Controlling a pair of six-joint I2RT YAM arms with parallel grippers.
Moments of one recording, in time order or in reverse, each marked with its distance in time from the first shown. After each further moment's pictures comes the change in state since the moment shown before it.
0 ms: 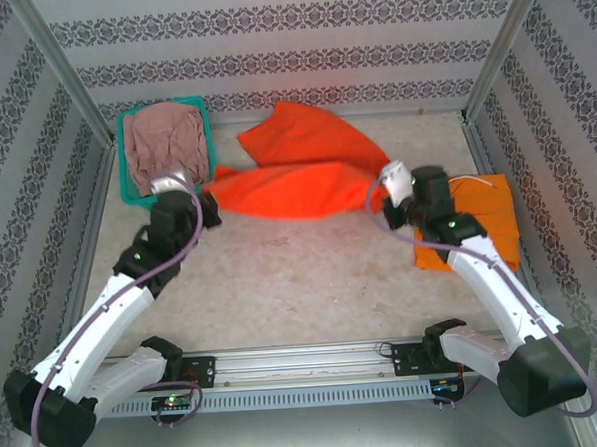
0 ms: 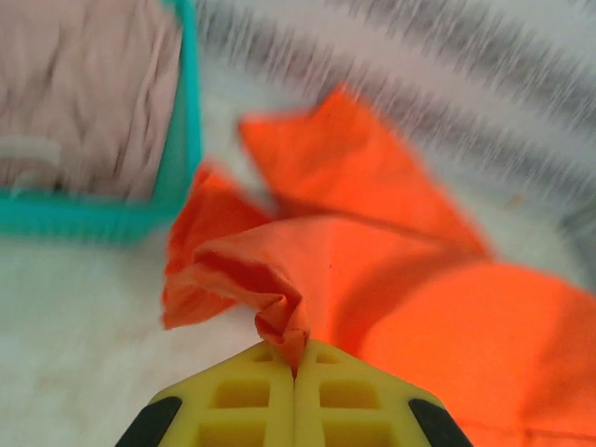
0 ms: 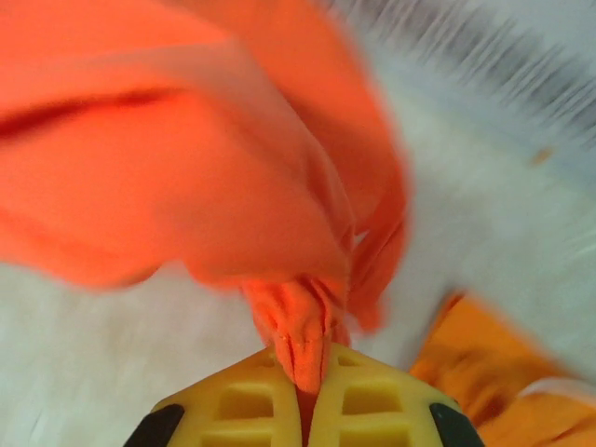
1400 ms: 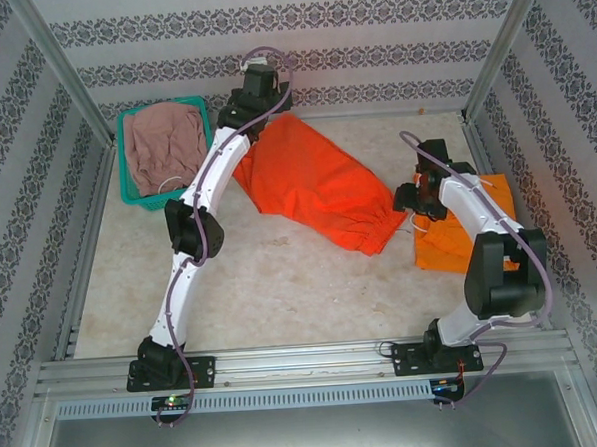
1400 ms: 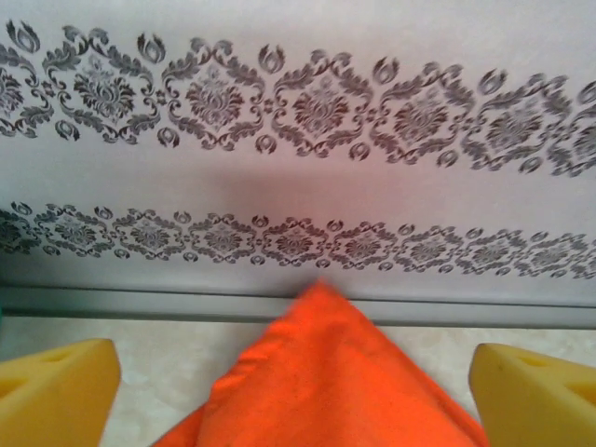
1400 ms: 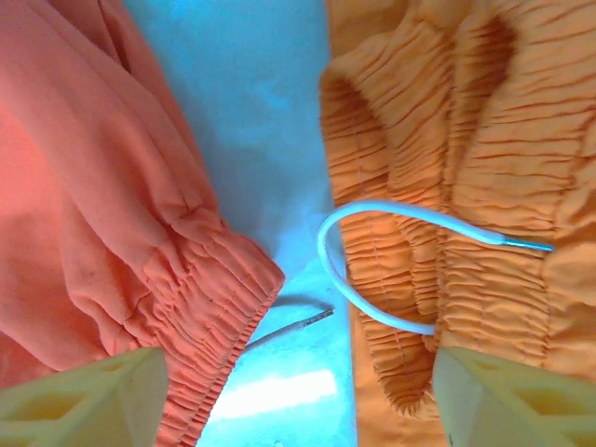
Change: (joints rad) left arm 0.070 1.628 1.963 -0.311 -0.060 0.299; right arm -0.253 0.516 0.338 -0.345 0.082 0.596
